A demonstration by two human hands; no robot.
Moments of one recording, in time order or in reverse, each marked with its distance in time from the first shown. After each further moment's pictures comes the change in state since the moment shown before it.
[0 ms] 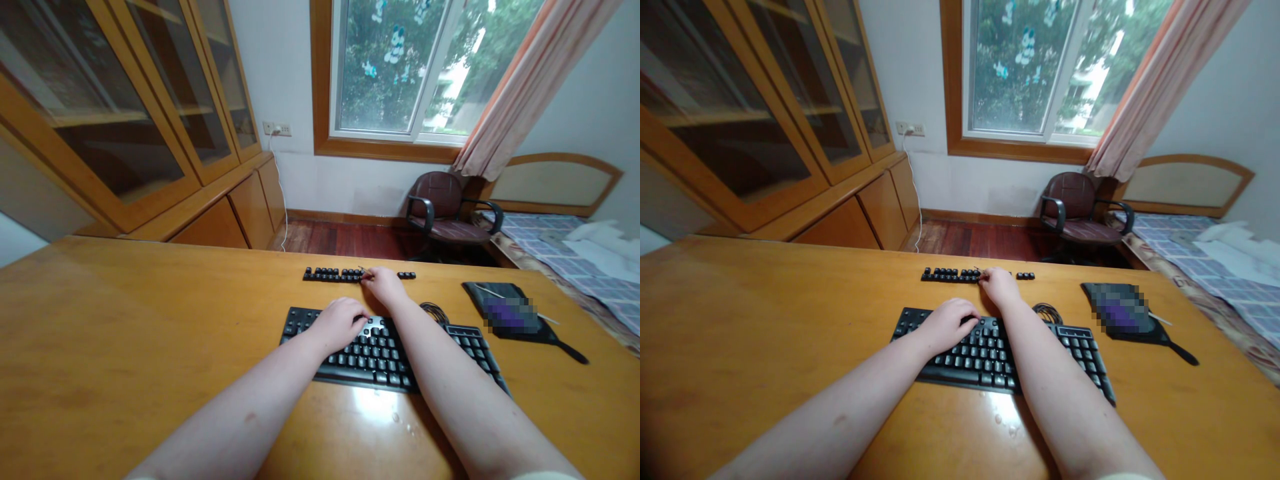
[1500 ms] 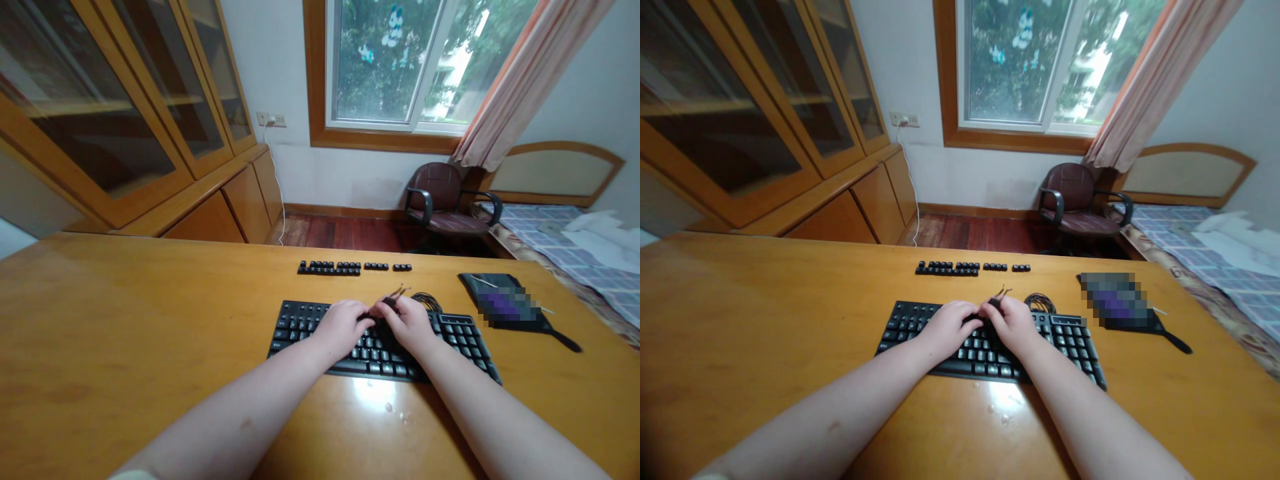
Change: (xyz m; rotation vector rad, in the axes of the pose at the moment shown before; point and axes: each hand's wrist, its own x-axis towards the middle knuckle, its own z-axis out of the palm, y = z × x) left_hand -0.005 0.021 0.017 -0.084 0.030 -0.119; right_hand -0.106 0.013 -0.022 0.494 0.152 -0.253
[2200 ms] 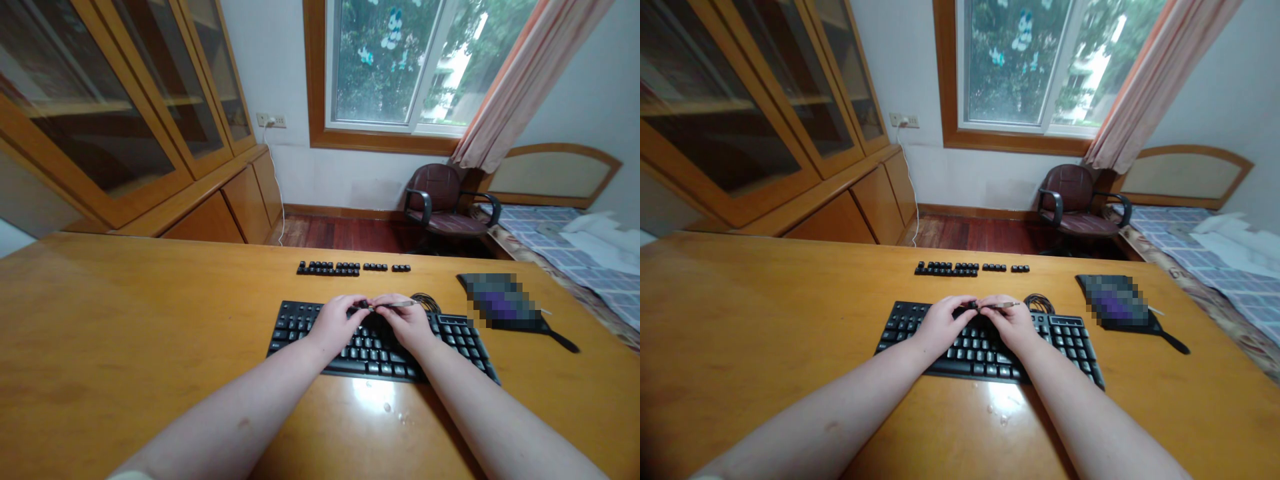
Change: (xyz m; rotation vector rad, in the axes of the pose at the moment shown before) left_hand -0.001 -0.004 0.000 -0.265 0.238 -0.112; right_hand 0.003 0.009 0.004 0.331 0.044 -0.180
